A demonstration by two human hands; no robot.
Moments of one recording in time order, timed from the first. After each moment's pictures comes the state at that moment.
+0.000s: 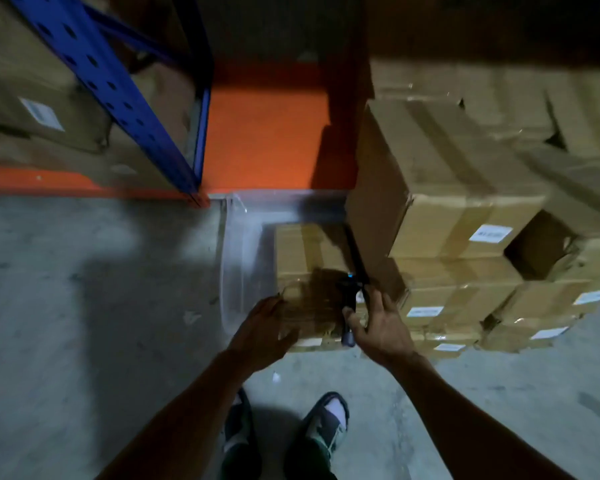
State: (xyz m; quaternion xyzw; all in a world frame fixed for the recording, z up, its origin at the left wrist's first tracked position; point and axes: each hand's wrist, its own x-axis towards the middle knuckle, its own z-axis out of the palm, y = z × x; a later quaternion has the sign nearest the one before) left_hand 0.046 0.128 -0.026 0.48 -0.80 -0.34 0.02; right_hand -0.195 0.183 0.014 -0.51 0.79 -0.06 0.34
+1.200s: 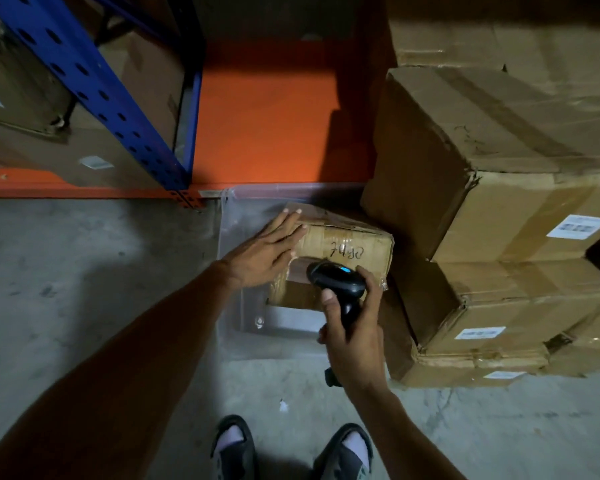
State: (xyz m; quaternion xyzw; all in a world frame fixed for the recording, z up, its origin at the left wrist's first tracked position) left_hand 0.037 -0.054 -0.132 0.30 -0.93 -0.22 0.03; right_hand -0.107 0.146 -0.049 -0.33 0.73 -0.43 0.42
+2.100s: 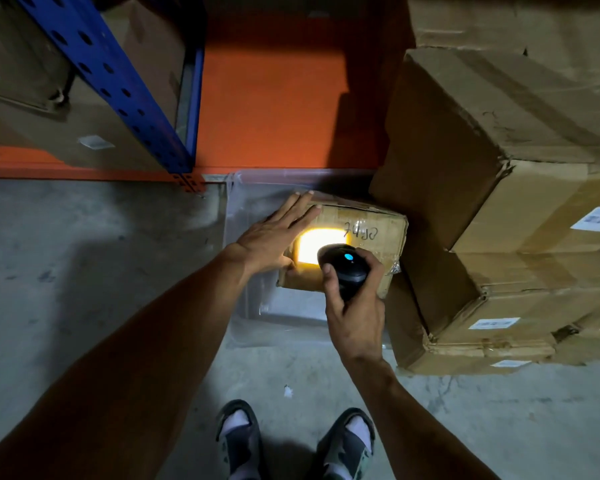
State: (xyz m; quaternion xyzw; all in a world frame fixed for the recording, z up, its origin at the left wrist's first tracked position) left_hand 0.040 -0.060 -0.126 0.34 -0.91 -0.21 -0.08; right_hand -0.083 0.117 -0.058 -0.36 0.80 -0.36 0.31
